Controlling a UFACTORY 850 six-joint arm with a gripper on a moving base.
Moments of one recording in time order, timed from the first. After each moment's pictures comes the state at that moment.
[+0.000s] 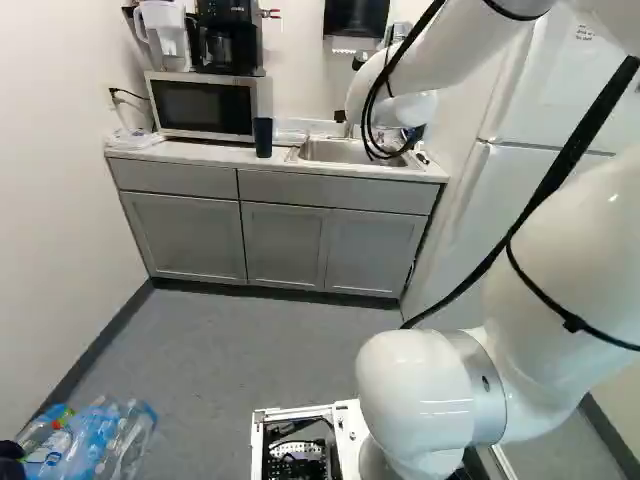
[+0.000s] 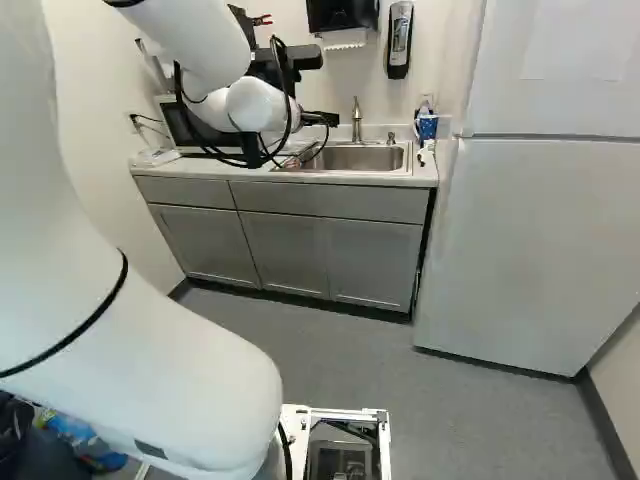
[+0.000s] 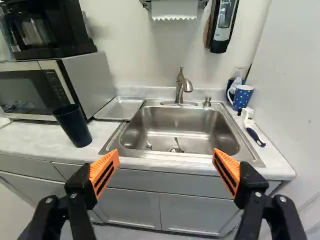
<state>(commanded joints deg) -4.5 8.1 -47.8 0.0 19.8 0.0</state>
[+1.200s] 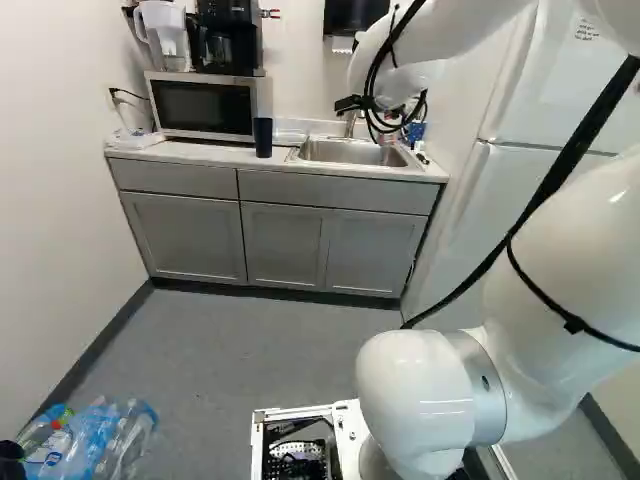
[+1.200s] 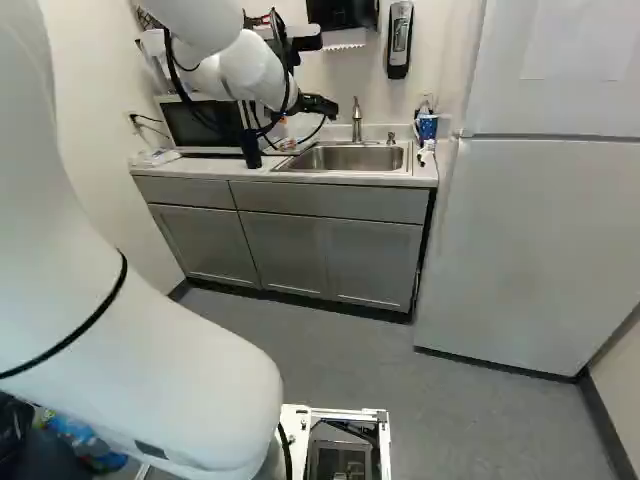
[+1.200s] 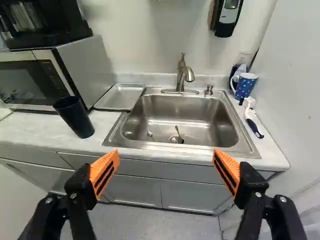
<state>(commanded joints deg) -4.4 8.3 -54.9 0.0 4.4 0.0</state>
